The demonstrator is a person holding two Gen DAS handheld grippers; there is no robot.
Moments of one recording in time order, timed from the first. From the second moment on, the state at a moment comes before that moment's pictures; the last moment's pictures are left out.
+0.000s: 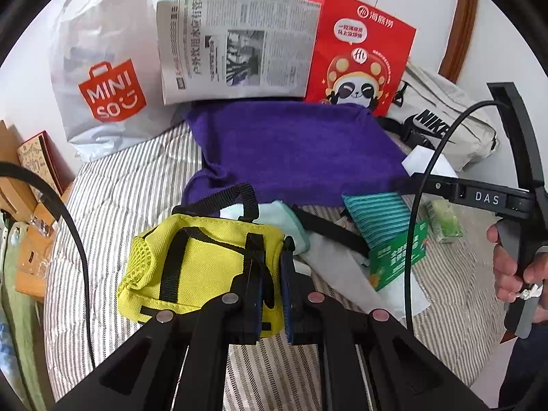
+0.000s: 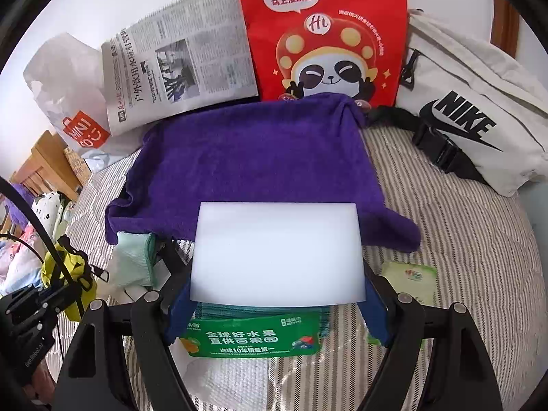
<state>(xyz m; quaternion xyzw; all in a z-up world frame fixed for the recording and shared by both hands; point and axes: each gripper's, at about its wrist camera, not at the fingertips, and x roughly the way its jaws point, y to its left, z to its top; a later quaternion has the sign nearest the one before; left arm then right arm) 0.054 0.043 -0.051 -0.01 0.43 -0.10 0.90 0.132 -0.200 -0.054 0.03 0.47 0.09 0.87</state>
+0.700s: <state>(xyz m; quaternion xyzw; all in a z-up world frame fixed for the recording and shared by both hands) 0.091 0.039 -0.024 0.00 0.41 -0.09 0.91 0.155 -0.216 -0.030 0.01 0.45 0.09 0.89</state>
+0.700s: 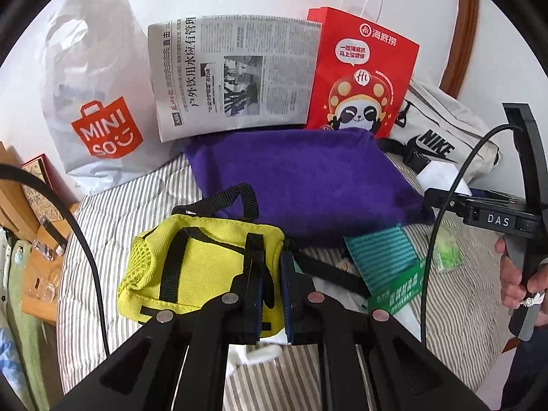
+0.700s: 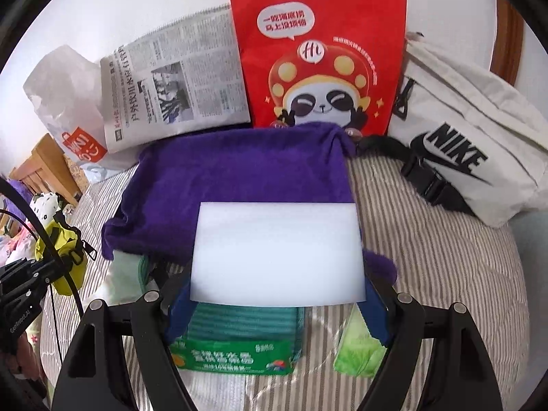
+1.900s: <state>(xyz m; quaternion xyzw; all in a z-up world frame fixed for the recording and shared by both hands) 0.278 0.016 -0.076 -0.01 0.44 -0.11 0.89 0.330 -0.194 -0.110 -0.02 0.51 0.07 0.86</state>
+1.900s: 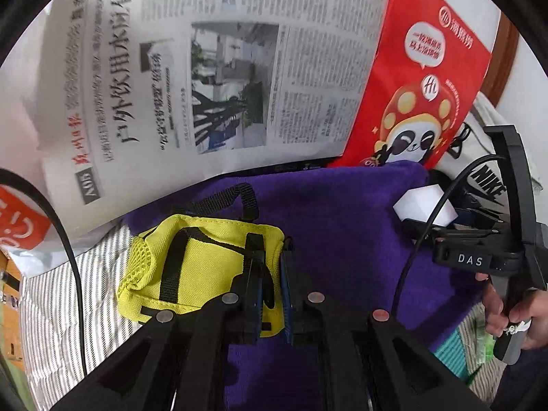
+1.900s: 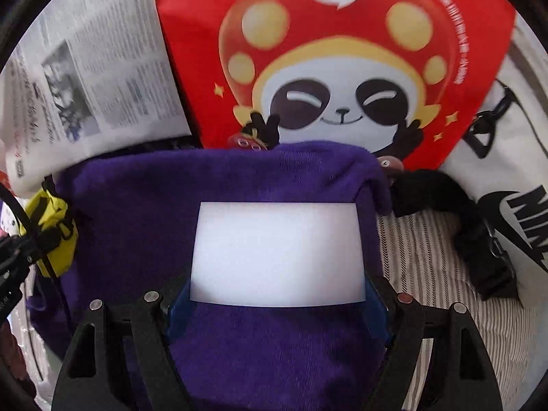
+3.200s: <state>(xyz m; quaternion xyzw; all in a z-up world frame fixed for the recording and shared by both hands) 0.259 0.018 -0.094 0.02 0.47 -0.08 0.88 0.314 -0.182 -0.126 -0.05 0.54 0.08 0.84</state>
